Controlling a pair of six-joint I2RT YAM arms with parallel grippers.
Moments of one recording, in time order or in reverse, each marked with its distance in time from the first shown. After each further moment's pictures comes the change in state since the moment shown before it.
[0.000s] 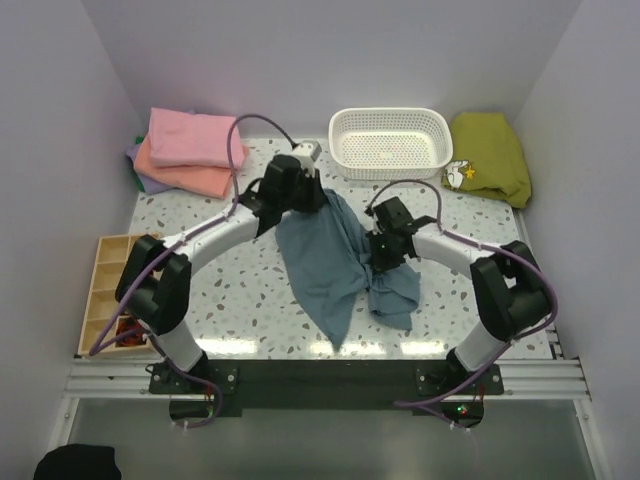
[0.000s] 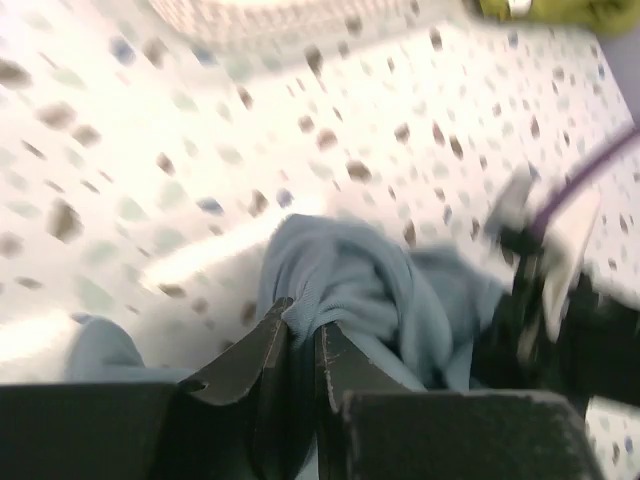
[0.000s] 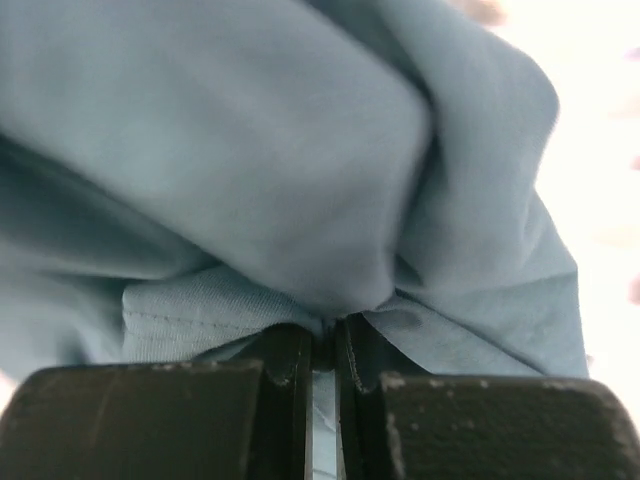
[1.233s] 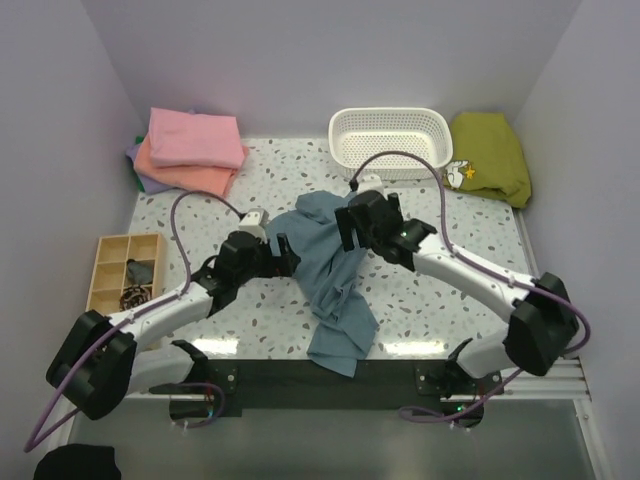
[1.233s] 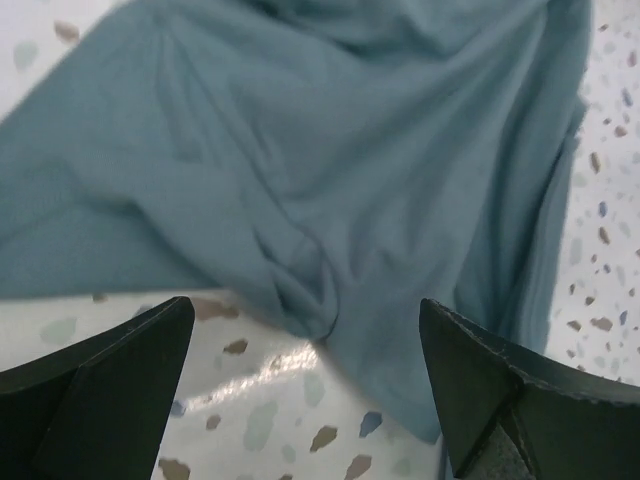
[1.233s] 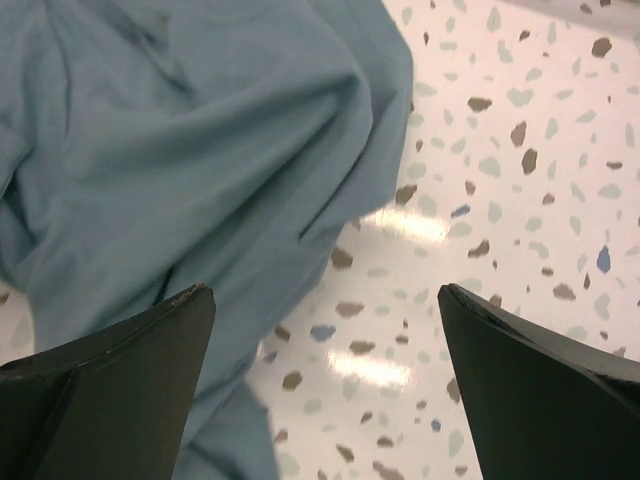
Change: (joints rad) left arm 0.051 -0.527 -0.639 0.143 -0.154 -0.129; right arm 0.352 -0.274 0.097 0.038 0.554 0.039
